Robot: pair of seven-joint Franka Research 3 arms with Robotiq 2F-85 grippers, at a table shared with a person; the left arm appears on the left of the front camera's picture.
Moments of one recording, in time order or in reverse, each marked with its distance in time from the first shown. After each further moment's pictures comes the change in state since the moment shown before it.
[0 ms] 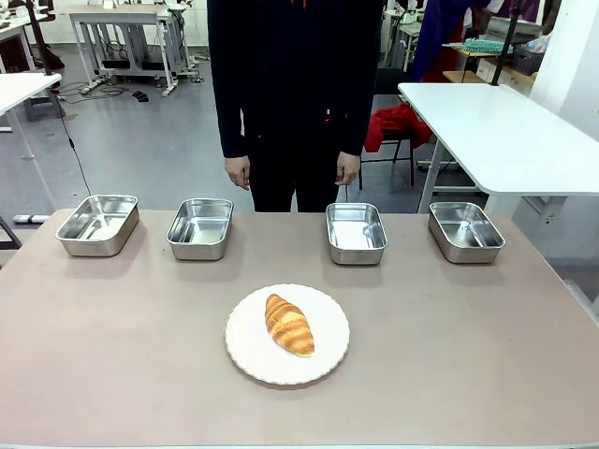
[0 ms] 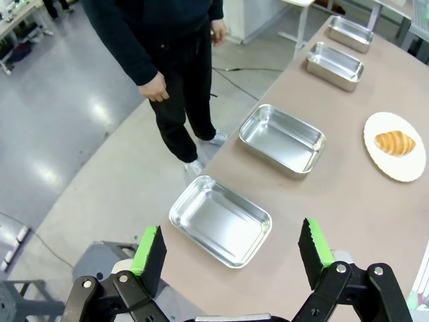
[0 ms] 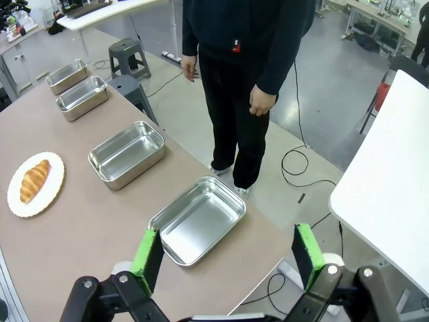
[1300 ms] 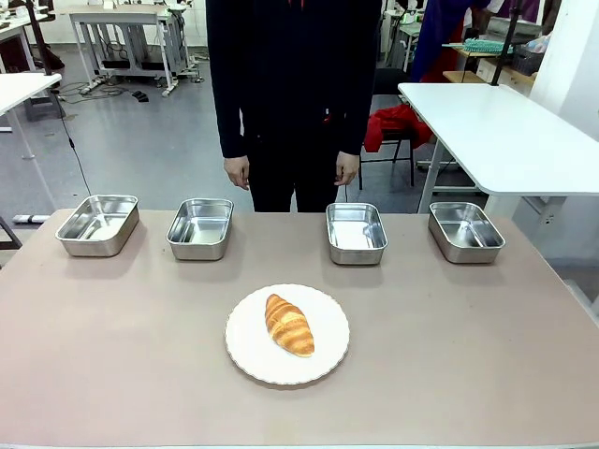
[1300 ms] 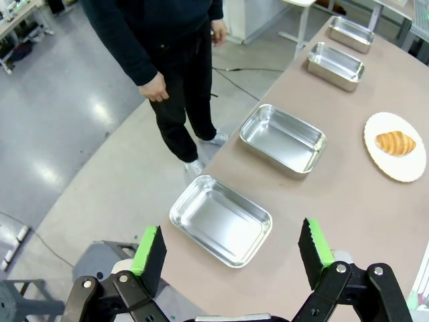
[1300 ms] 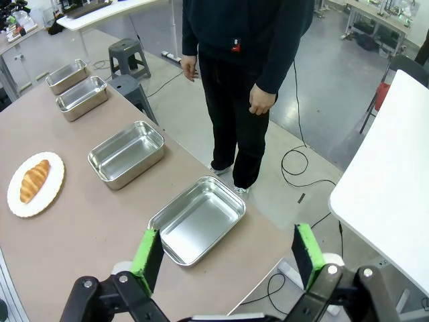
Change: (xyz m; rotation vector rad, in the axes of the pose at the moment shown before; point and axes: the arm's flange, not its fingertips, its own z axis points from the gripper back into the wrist) left arm -0.001 0.000 0.001 0.002 0.000 0.001; right arm 0.000 0.000 0.000 -0.001 0.000 0.000
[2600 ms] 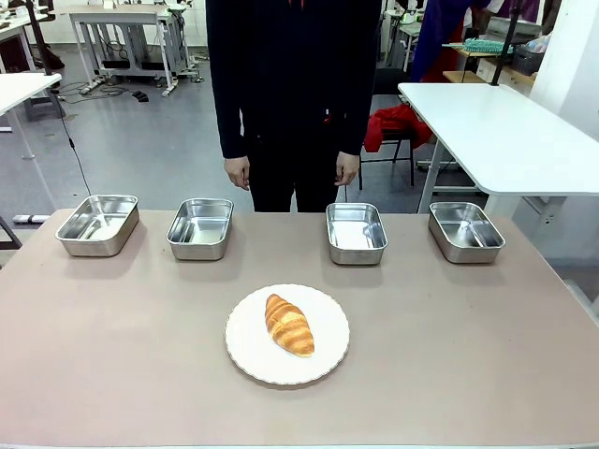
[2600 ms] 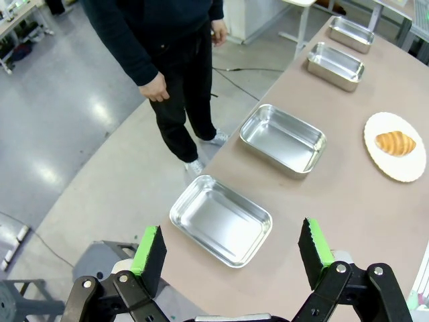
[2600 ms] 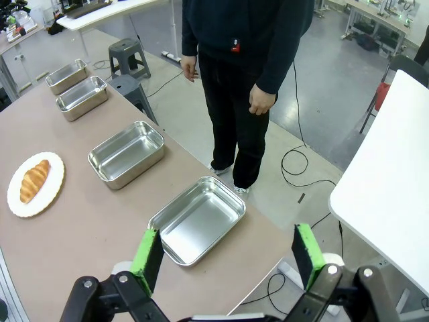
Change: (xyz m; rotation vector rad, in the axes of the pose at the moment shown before) left arm 0.000 0.000 0.000 0.000 0.000 0.000; right arm 0.000 0.000 0.000 0.000 0.000 0.000
